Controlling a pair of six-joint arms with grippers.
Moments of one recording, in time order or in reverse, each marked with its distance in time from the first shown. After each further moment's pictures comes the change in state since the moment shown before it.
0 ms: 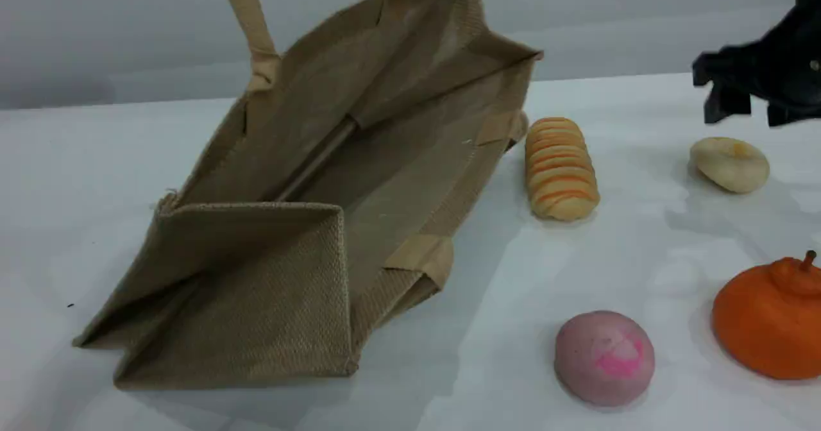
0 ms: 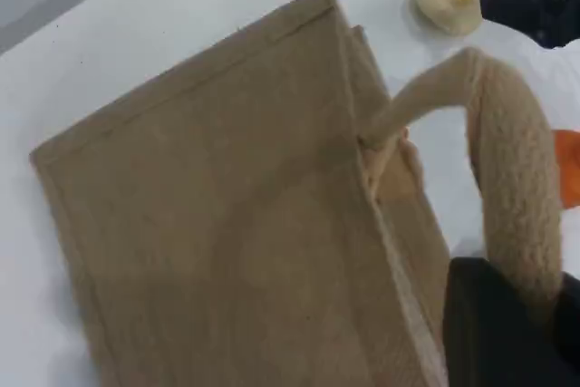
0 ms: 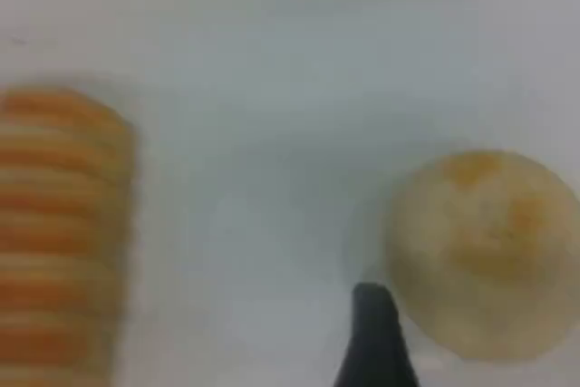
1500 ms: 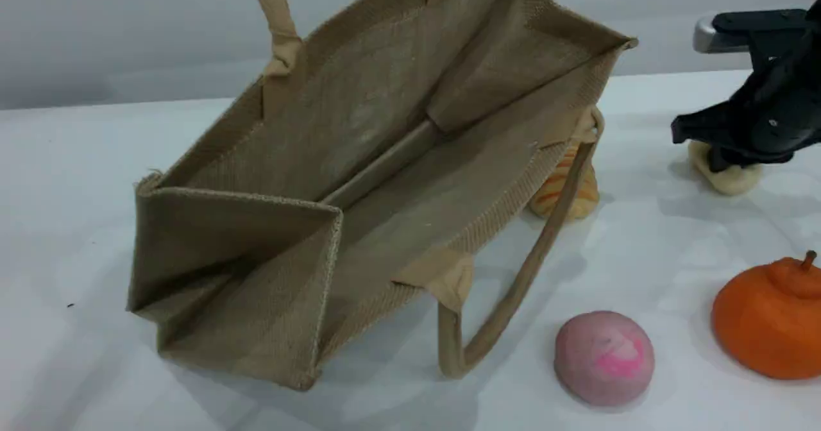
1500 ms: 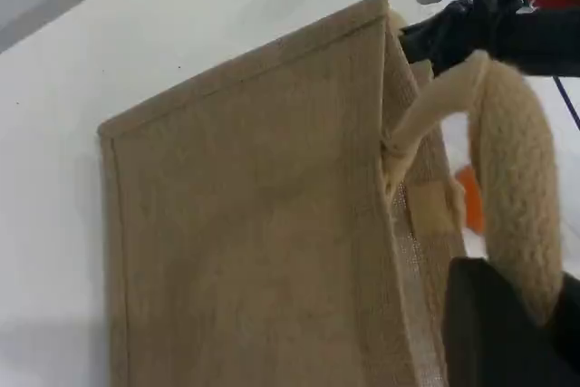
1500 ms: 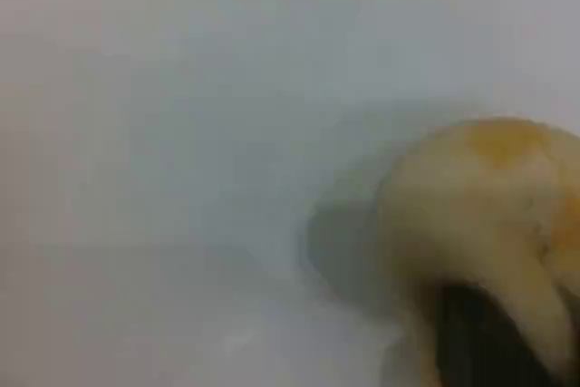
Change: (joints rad) left arm 0.000 -0.003 0.000 -0.104 0.000 0.026; right arm -0.001 0.204 -0.142 -0.002 -0.002 -0.053
